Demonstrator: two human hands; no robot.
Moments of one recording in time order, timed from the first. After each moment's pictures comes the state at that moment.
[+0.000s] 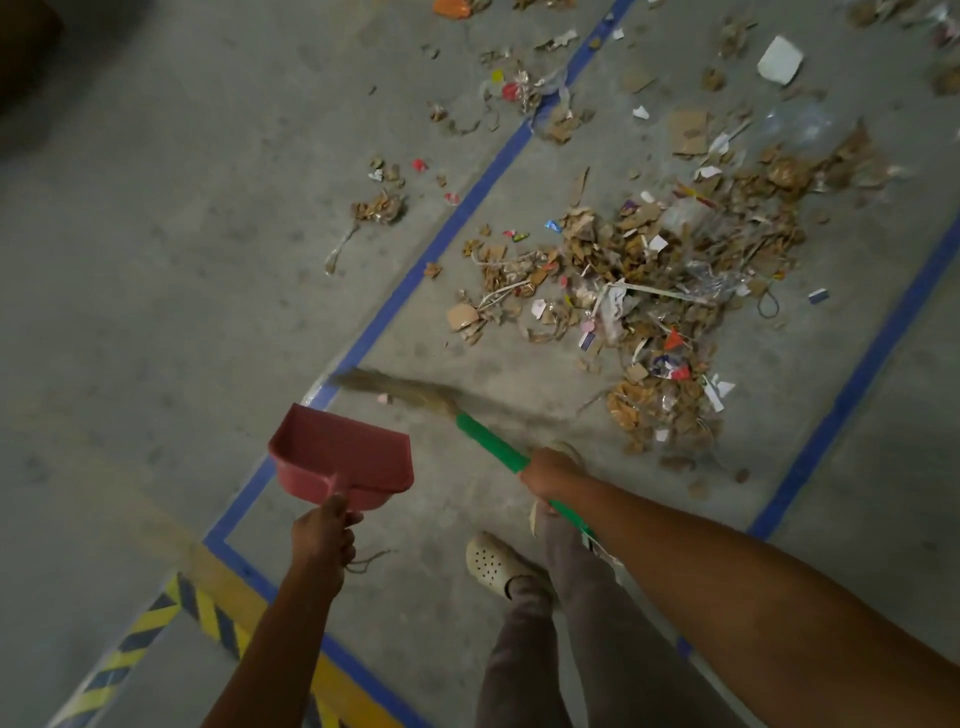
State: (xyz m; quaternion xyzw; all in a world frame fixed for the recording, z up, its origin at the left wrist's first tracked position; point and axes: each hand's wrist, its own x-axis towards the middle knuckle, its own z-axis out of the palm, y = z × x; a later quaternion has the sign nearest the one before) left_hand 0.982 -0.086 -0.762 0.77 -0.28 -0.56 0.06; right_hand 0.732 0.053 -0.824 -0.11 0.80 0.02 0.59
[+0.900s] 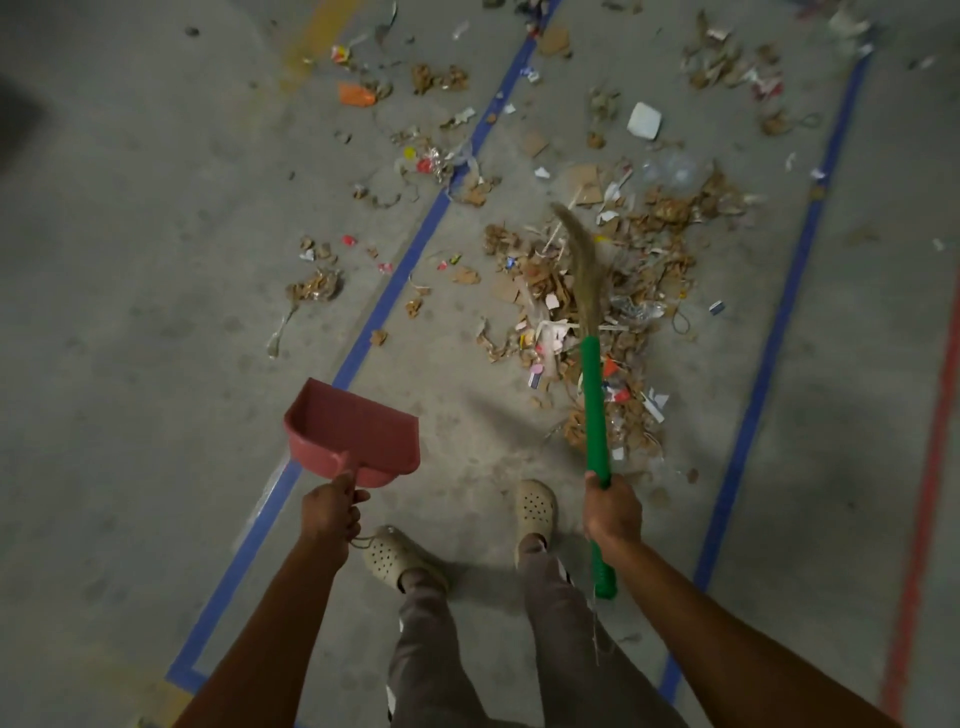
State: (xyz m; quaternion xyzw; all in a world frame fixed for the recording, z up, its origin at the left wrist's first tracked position) left_hand 0.879 -0.182 -0.753 0.67 -0.38 -0.63 -0.02; right_hand 0.696 0.093 -0.749 0.20 0.90 -0.21 0.33
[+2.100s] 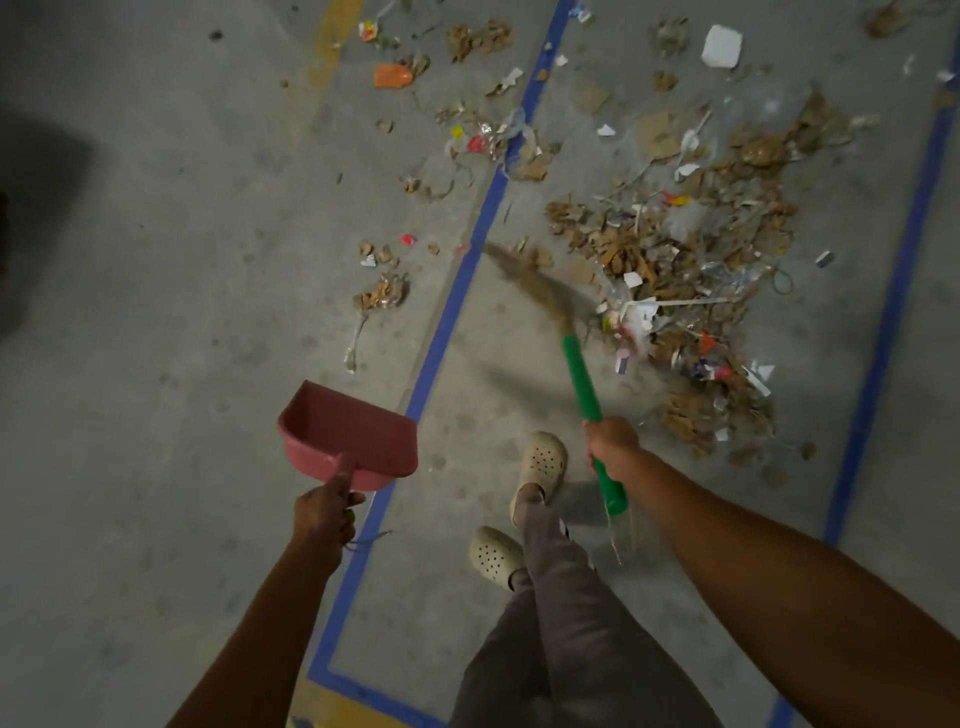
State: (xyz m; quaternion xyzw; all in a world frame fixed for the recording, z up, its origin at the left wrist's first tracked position) left_hand 0.915 -0.397 -0.758 0.71 -0.42 -0.56 -0.03; right_hand 0.670 -0.127 -0.817 0.25 0.82 -0.25 0.45
